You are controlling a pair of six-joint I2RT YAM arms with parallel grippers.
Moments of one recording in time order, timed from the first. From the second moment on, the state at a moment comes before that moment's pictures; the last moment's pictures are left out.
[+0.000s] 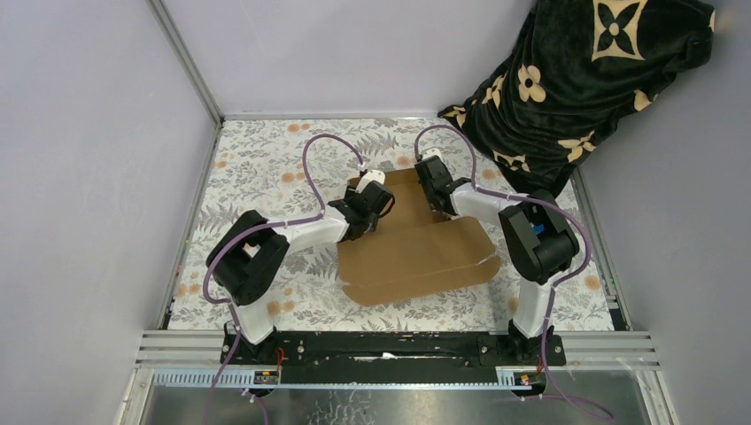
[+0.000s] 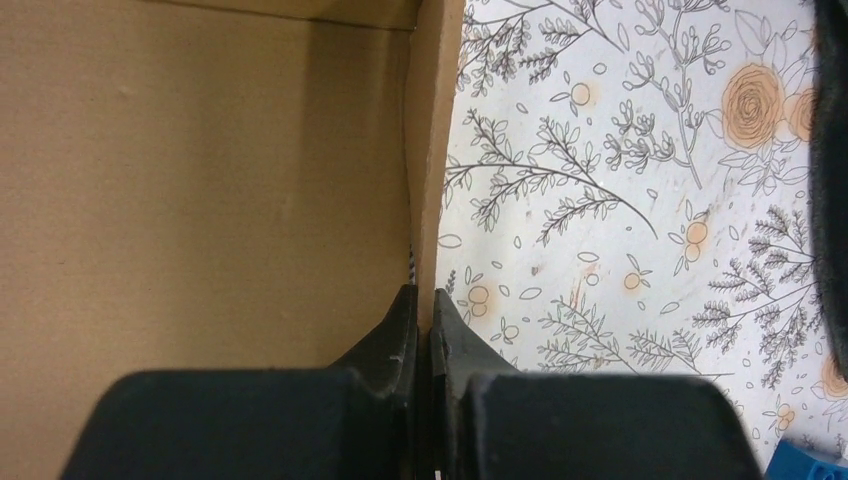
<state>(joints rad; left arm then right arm) -0.73 1.79 1.06 -0.22 -0.52 -0.33 0.53 1.90 1.17 -0.21 0.44 0.06</state>
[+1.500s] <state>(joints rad) -0.73 1.77 1.07 -0.22 -0.45 -0.32 0.43 1.93 1.21 -0.17 0.29 0.15</state>
